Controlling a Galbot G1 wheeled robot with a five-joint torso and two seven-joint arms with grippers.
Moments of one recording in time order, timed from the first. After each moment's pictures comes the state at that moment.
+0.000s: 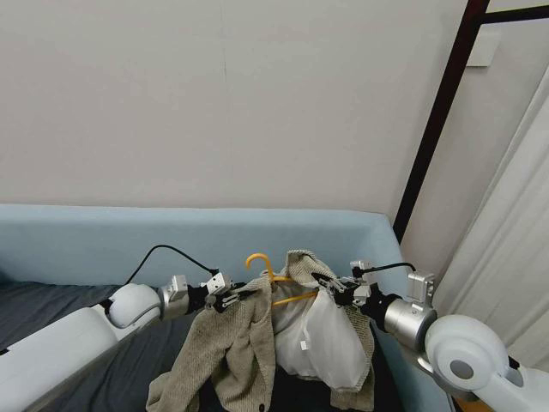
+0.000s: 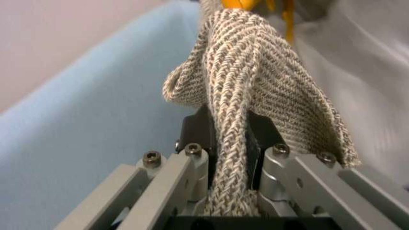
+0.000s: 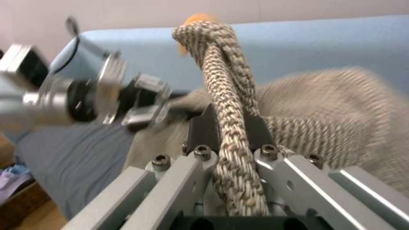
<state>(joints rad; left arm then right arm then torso) 0.30 -0.66 0.51 -1.55 -0.68 -0.04 0.44 -0.85 0.61 0.04 2.25 1.28 -0.40 0.26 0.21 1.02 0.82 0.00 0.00</state>
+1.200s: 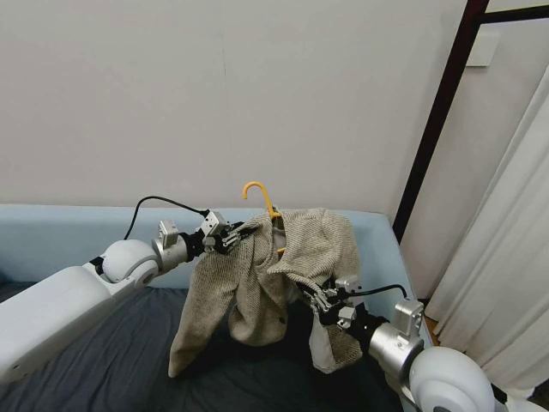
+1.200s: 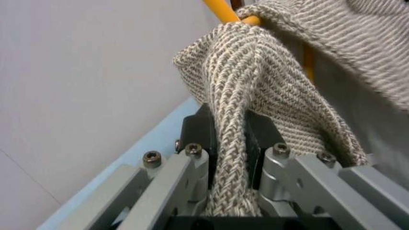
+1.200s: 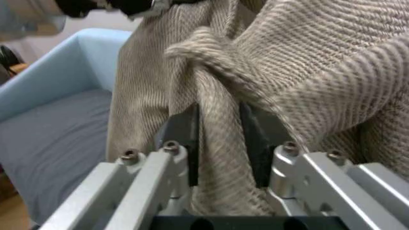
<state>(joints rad) 0.17 -0.59 0.45 -1.61 -0.85 -0.04 0.37 -0.96 0.66 -0.03 2.29 0.92 -0.28 0.22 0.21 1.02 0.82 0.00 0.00</state>
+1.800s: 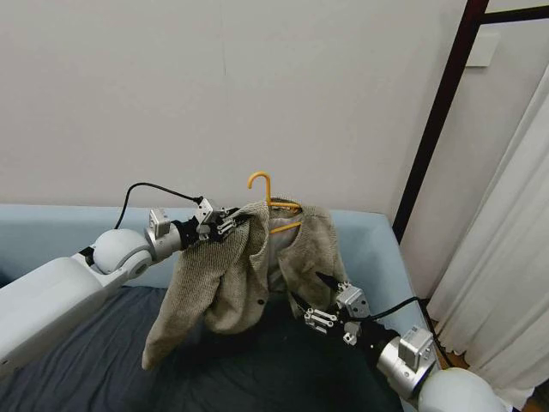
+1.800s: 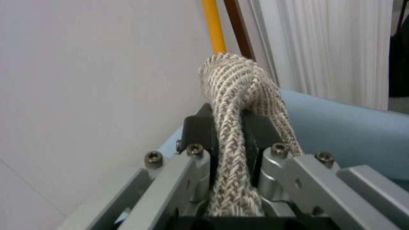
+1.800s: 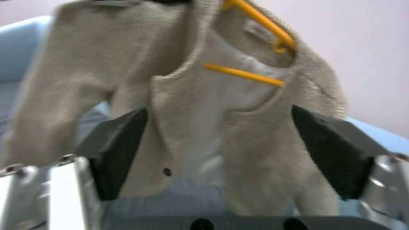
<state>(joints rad) 0.15 -0.57 0.44 -1.64 -0.82 -0.07 0.36 -1.01 0.64 -0.01 2.29 0.64 -0.21 0.22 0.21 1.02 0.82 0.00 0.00</state>
